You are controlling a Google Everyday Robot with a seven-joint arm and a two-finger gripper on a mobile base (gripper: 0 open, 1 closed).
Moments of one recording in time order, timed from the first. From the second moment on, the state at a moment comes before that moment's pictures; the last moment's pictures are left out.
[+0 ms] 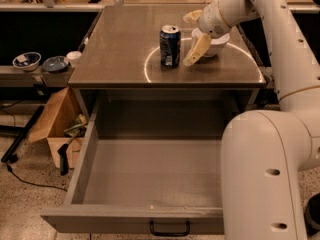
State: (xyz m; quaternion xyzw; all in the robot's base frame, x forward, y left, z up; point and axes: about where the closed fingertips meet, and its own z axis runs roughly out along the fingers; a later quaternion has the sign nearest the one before) arm 0.768 -0.092 0.885 -0.66 0.63 0.16 0.38
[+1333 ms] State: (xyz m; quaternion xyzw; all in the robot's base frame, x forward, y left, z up) arm 0.762 -0.037 0.883 -0.68 0.60 0.20 0.38
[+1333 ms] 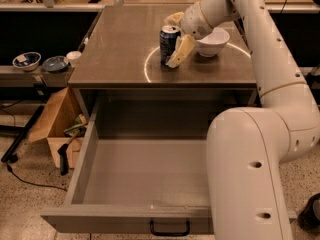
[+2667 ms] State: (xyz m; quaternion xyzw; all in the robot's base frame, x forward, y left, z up) arm 0.762 -0.037 0.882 -0.68 0.60 0.20 0.38
